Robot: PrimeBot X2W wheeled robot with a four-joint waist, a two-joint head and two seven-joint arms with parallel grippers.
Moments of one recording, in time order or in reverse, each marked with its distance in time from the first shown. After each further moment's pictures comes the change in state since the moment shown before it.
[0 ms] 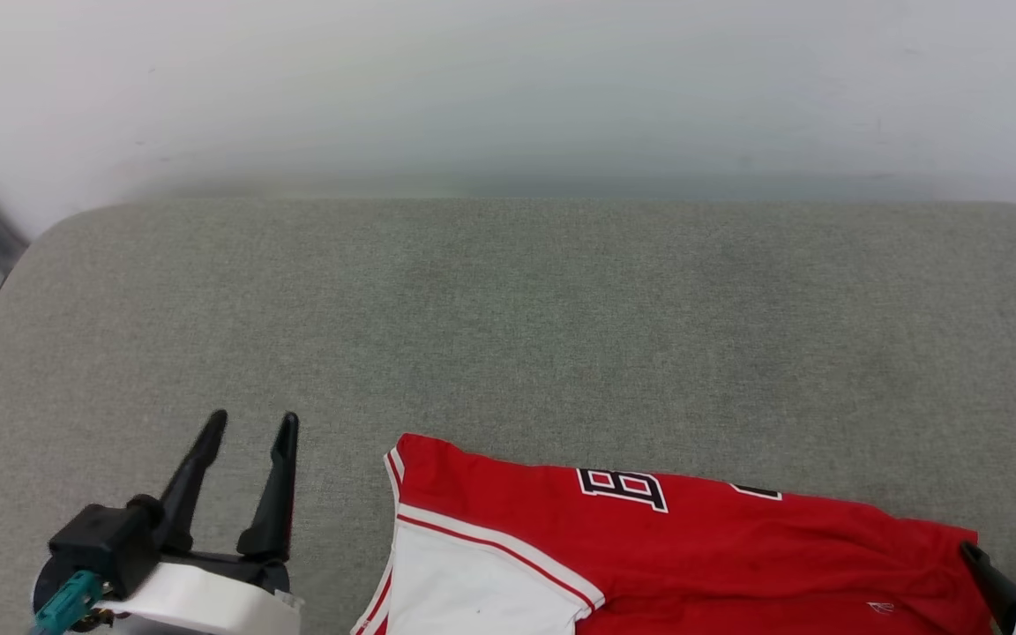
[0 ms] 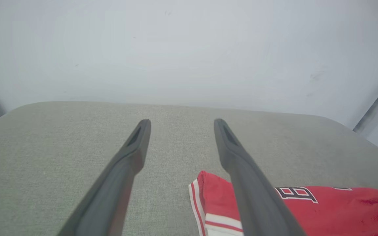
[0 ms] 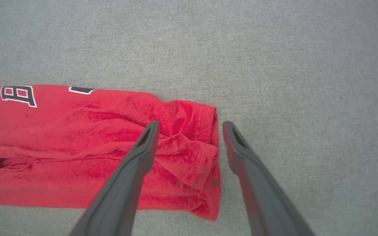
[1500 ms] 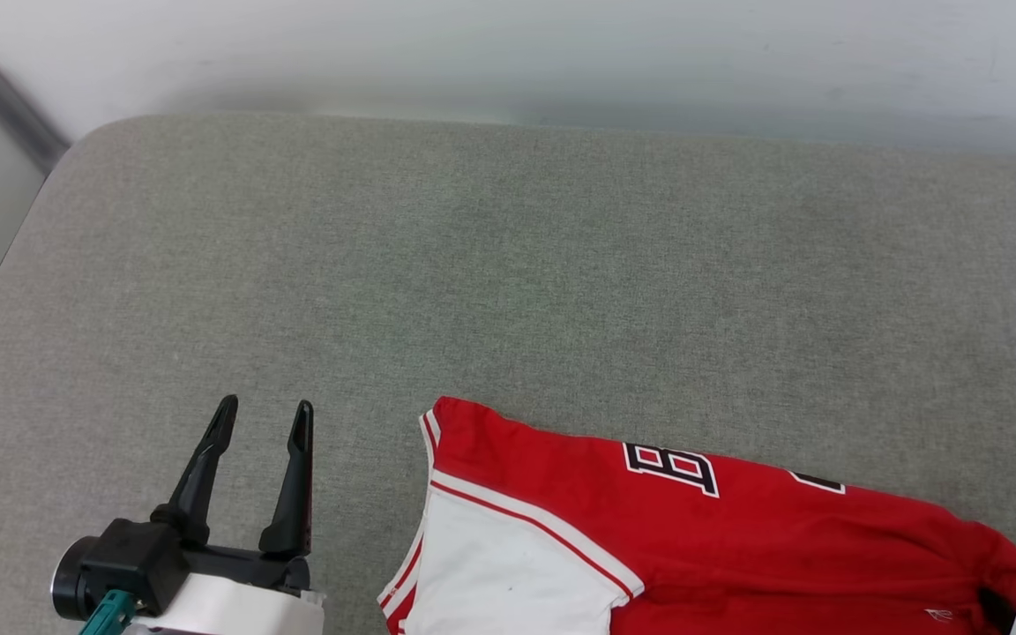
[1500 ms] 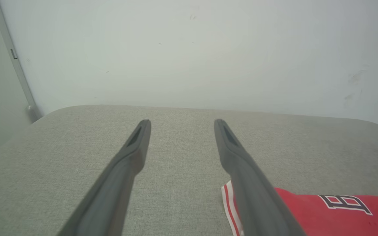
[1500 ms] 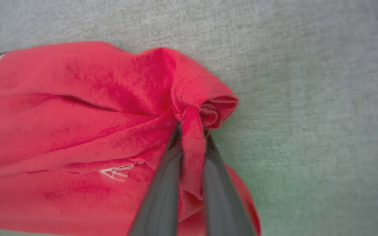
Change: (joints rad) left arm 0.035 -0.363 0.325 0.039 0.415 -0.297 -0.003; right arm -0.045 0.108 -0.093 0.232 -0.047 0.000 0.067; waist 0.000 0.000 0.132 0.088
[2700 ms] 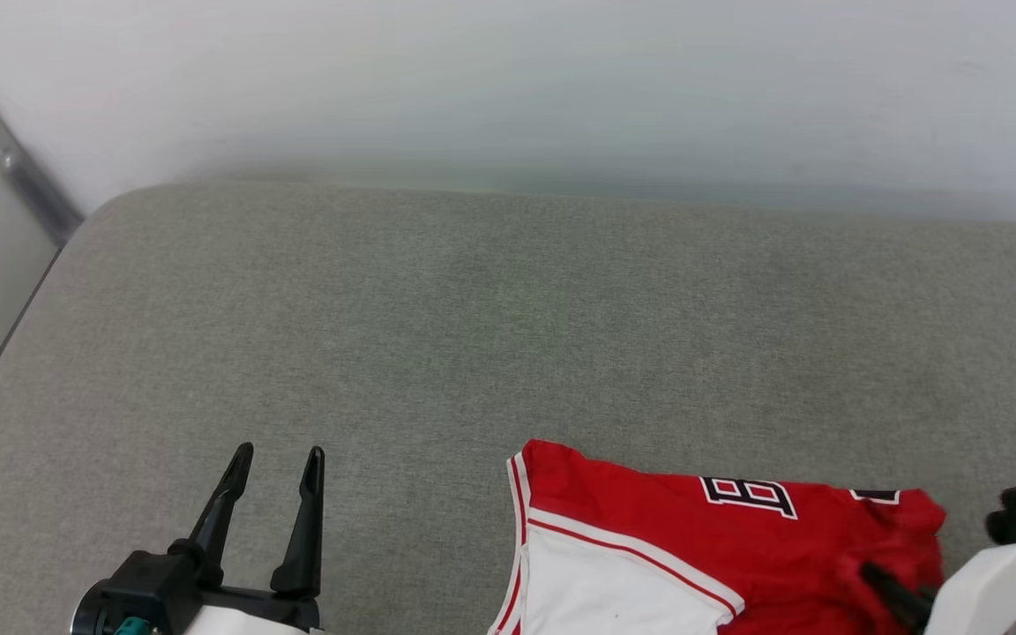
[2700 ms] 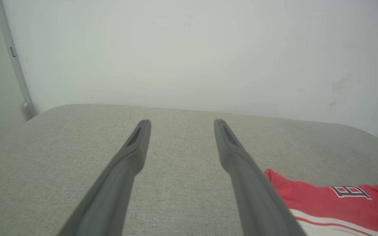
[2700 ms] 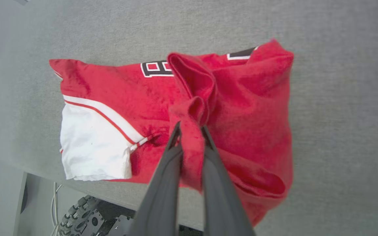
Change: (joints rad) left arm 0.056 0.000 -0.016 0.044 -0.027 0.000 0.000; right arm 0.075 0.132 0.076 -0.421 0.083 0.000 0.192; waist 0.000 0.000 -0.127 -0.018
